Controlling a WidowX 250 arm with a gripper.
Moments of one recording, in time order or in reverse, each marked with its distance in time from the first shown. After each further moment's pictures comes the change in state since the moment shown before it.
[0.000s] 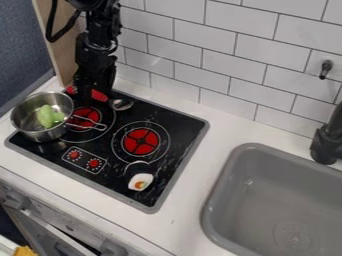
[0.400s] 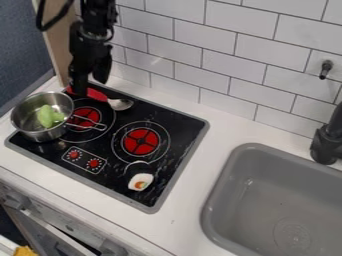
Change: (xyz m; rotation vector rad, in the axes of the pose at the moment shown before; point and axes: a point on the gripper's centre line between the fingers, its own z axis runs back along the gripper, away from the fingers) arm 0.009 0.006 0.036 -0.058 -0.034 0.056
